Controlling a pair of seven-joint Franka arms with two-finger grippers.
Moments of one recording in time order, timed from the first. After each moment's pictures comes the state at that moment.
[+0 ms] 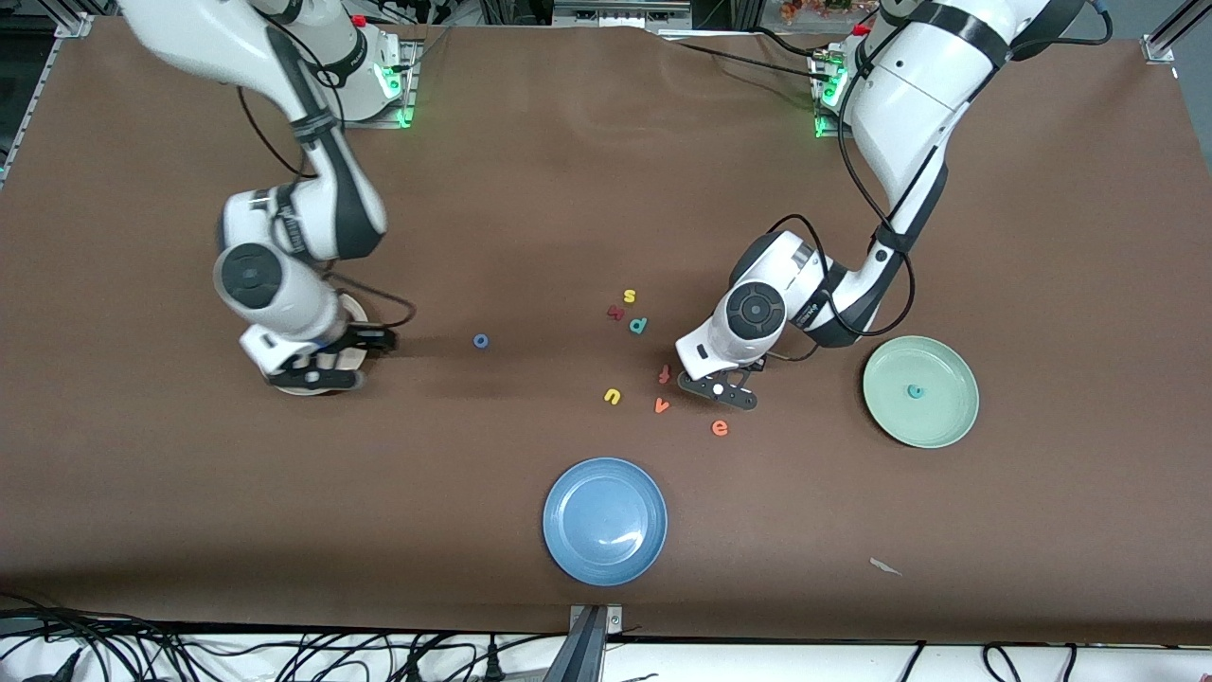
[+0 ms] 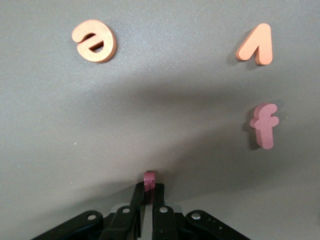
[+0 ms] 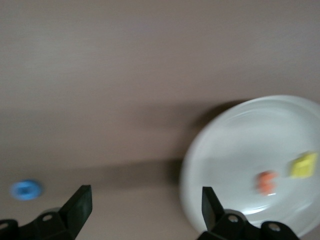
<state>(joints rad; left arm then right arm) -0.25 0.75 -0.30 -1.65 0.22 2.24 -0.31 0.37 0.41 -0.07 -1.95 -0.02 2.29 0.37</state>
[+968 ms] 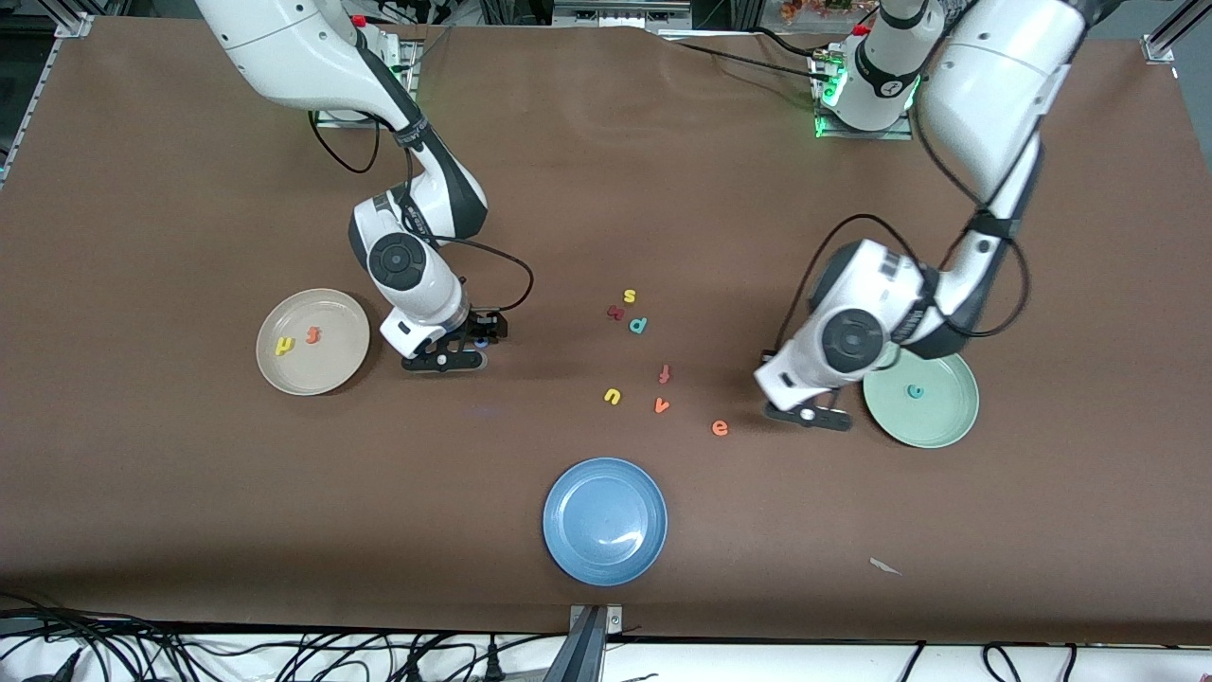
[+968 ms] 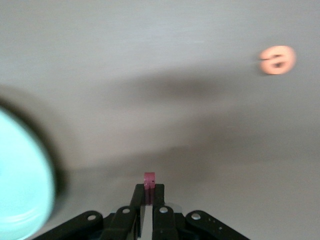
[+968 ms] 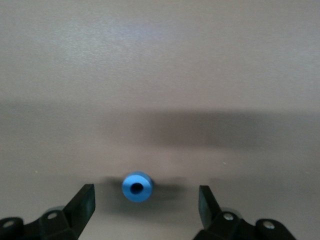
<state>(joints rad) -0.06 0.64 -0.28 -1.62 0.22 2.00 -0.27 0.40 0.57 0.09 -1.95 -0.02 2.51 0.44</state>
